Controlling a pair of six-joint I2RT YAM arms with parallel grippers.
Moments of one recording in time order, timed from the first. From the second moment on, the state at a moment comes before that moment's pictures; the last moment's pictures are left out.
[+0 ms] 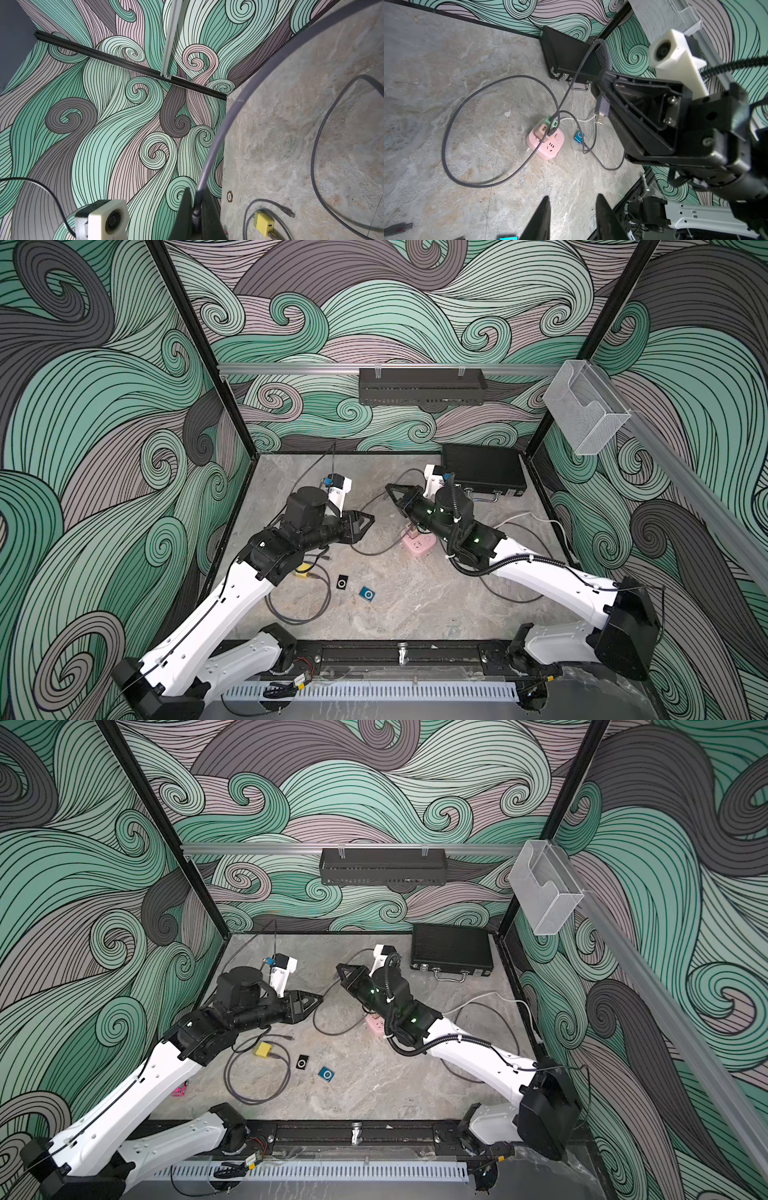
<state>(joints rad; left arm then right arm) -0.61 1.00 1.09 -0.60 0.24 -0.53 0.86 1.36 1.06 0.18 0.08 1.23</state>
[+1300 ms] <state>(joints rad) -0.65 1.17 1.23 -0.59 0.14 -0.39 0.87 1.37 1.09 0.08 -0.02 1.23</state>
